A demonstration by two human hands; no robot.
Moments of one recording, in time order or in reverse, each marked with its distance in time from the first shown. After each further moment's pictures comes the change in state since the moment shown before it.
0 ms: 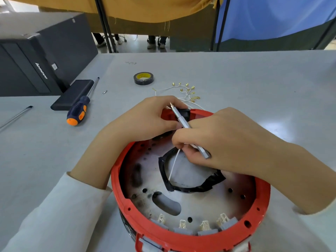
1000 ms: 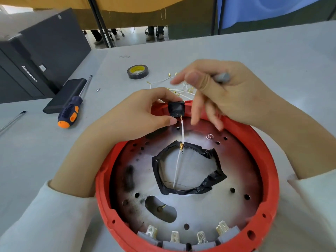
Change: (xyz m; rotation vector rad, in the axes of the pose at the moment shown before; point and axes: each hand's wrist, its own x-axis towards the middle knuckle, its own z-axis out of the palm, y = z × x) left_hand 0.003 0.000 0.000 0.078 -0.009 -0.013; right_hand 0.014 0.046 0.007 1.145 0.197 0.397
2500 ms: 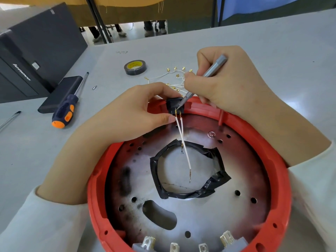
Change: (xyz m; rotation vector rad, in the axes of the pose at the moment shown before) left_hand -0.001 0.004 0.000 0.013 -0.013 -0.033; right_hand 0.017 0.016 0.006 -0.262 0.358 0.033
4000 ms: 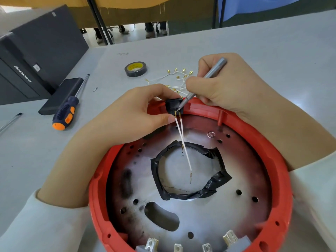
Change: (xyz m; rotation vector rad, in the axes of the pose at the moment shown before) left_hand 0.002 -0.001 0.001 0.025 0.025 0.005; right_hand 0.006 0.008 -0.001 0.168 -0.063 0.173
